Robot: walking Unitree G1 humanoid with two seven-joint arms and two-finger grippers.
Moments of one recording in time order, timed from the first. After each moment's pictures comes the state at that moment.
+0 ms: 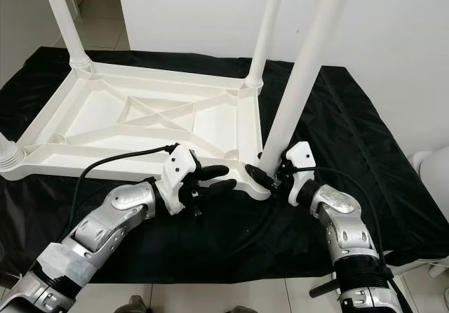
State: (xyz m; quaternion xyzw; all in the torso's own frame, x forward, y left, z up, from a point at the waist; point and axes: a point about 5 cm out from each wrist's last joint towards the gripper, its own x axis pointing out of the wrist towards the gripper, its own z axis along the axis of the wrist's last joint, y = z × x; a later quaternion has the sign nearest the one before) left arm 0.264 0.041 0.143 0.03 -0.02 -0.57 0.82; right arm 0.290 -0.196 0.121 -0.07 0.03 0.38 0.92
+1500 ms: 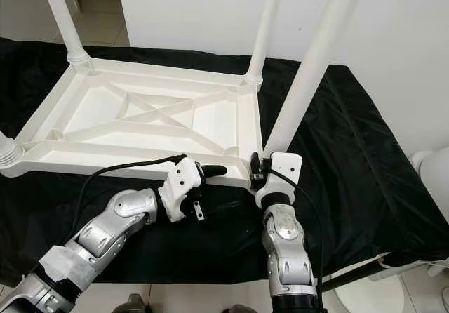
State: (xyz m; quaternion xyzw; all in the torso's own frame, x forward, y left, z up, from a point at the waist) left arm 0.259 0.038 0.131 0.08 -0.03 -0.58 0.81; right arm 0.266 -0.146 0.122 0.04 -0.02 -0.03 1.00
